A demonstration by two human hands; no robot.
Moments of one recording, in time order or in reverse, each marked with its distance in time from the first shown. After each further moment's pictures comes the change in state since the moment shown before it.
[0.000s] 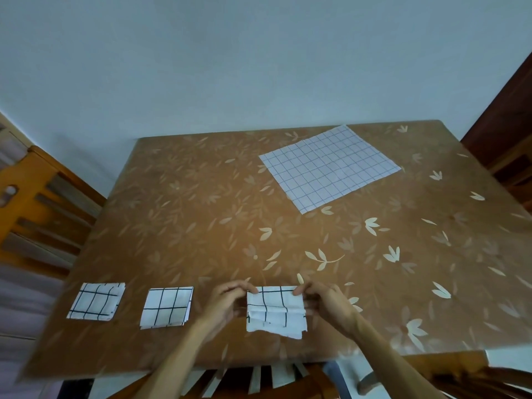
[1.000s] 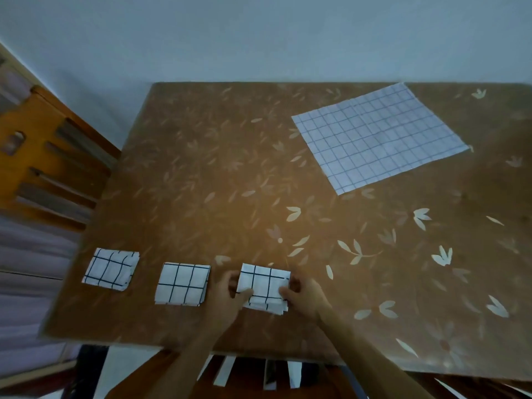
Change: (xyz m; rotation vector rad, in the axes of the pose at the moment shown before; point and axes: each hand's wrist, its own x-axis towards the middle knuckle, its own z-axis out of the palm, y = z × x) left_hand 0.035 -0.066 -0.055 0.456 0.369 0.061; right_hand 0.094 0.048 0.068 -0.733 0.009 0.054
